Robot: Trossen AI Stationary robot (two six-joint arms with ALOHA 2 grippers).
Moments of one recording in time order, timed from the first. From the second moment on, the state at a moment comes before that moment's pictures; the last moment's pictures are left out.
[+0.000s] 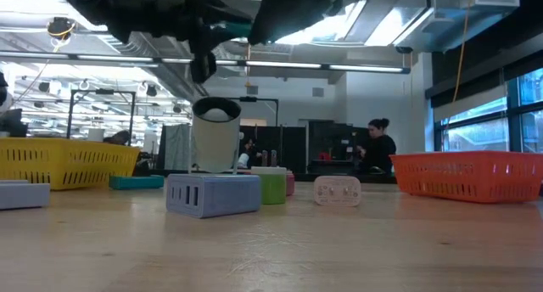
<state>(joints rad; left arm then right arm) 0.17 1.23 0.61 0.47 0.33 -0.75 0.35 1.85 1.49 -0.48 0.84 0.20</state>
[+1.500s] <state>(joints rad) -0.08 0.11 0.34 -0.57 -0.25 -0.75 0.28 0.86 0.63 0.03 0.55 0.33</state>
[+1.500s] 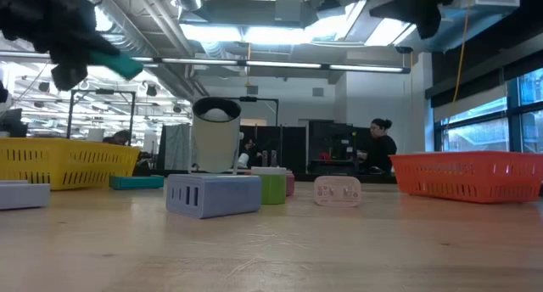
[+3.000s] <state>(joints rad) -0.18 0.56 0.34 -0.74 -0.27 -1.24 0.28 0.94 0.62 0.04 0.56 0.33</state>
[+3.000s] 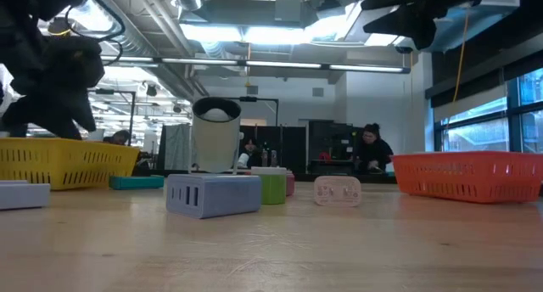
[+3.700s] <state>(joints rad) -0.18 0.50 0.41 -0.44 -0.29 -1.00 0.28 0.96 0.62 0.04 0.74 0.21</state>
